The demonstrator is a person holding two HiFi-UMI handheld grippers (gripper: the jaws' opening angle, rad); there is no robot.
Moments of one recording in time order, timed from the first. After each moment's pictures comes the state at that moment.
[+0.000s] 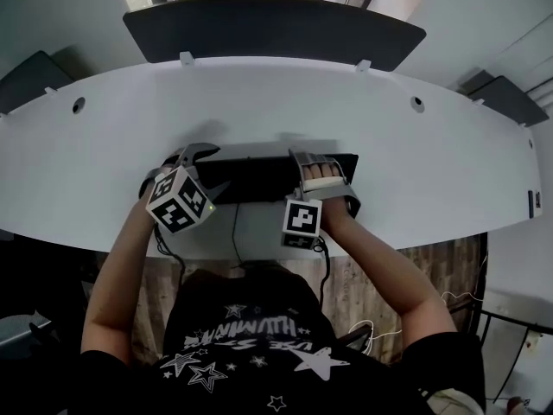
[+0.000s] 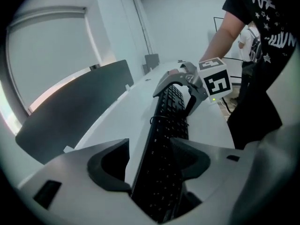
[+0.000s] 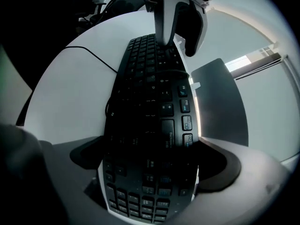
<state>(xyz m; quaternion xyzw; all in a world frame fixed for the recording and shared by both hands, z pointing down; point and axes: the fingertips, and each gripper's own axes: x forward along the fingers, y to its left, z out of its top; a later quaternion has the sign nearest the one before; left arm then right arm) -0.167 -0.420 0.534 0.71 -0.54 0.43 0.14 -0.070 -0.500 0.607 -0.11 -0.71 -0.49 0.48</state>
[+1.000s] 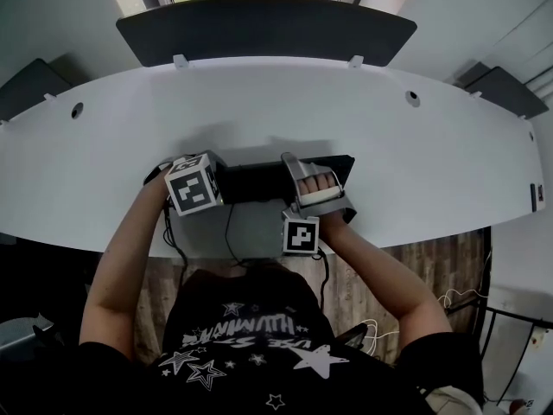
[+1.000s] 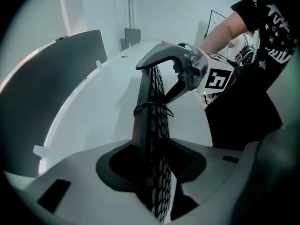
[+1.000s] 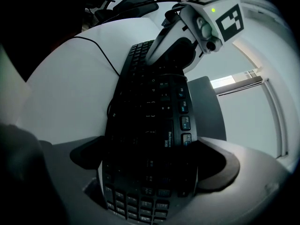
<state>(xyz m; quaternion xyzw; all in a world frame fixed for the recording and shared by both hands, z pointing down) -0.127 -0.417 0.573 0.73 -0.38 0.51 0.25 -0.061 -0.489 0.593 -0.06 -0.73 -0.56 0.39</state>
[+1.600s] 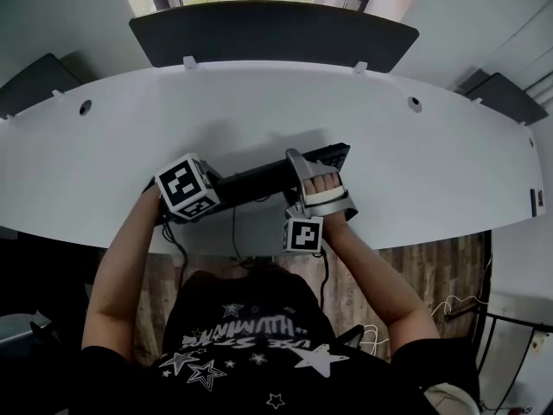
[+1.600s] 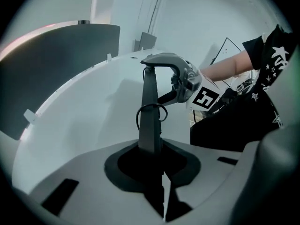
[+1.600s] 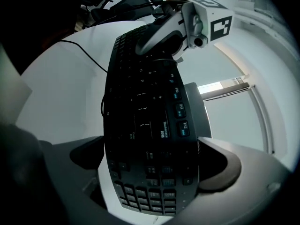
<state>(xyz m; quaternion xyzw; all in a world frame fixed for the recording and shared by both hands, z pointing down) -0.113 -0.379 0.558 0.73 -0.40 0.41 0.37 -0.072 -0.491 0.576 -0.01 -0.72 -0.60 0.34</state>
